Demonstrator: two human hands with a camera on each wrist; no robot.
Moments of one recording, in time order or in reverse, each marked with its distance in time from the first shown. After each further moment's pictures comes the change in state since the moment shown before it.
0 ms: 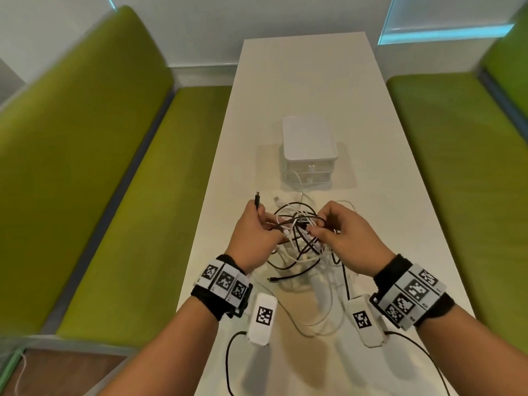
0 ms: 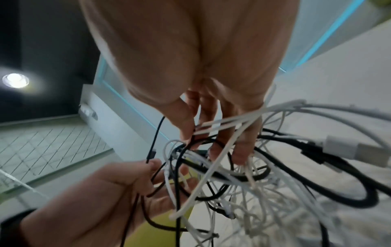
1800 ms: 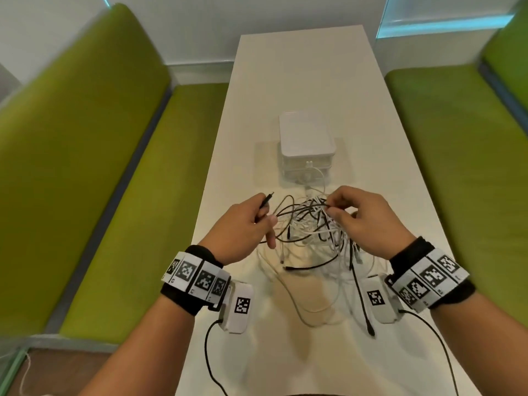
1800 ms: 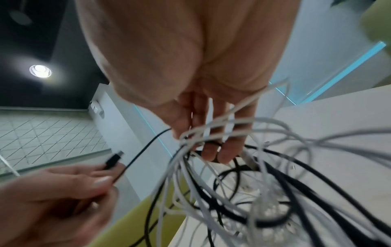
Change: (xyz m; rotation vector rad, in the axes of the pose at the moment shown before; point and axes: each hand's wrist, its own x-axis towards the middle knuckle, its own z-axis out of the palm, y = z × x) left_hand -0.013 0.042 -0.031 0.419 -0.322 0.150; right_hand 0.007 0.002 -0.036 -0.276 0.080 -0.140
